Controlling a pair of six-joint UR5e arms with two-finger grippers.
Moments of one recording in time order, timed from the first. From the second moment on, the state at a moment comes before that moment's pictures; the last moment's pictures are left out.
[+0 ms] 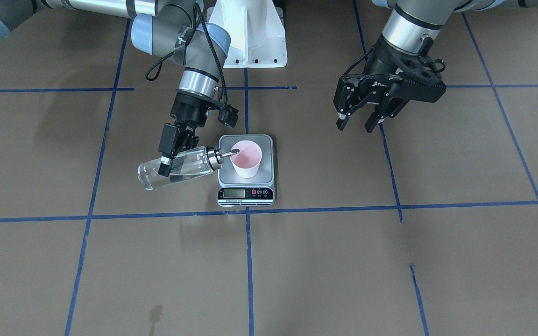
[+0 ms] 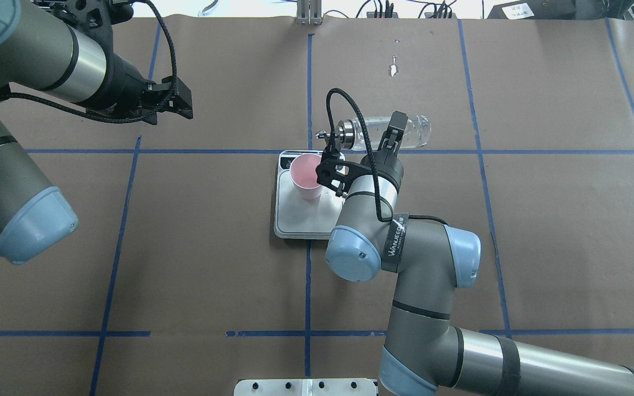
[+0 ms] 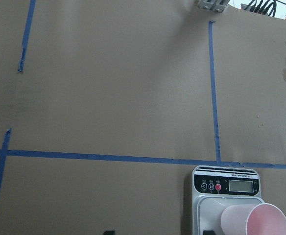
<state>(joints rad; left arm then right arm) -0.85 -2.07 -2.01 -1.63 -2.00 -1.16 0.34 -0.96 1.68 -1.74 0.62 0.18</state>
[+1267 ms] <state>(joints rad) -0.86 -2.07 -2.02 -1.63 -2.01 -1.16 0.31 -0.96 1.63 -1.74 0.44 -0.08</state>
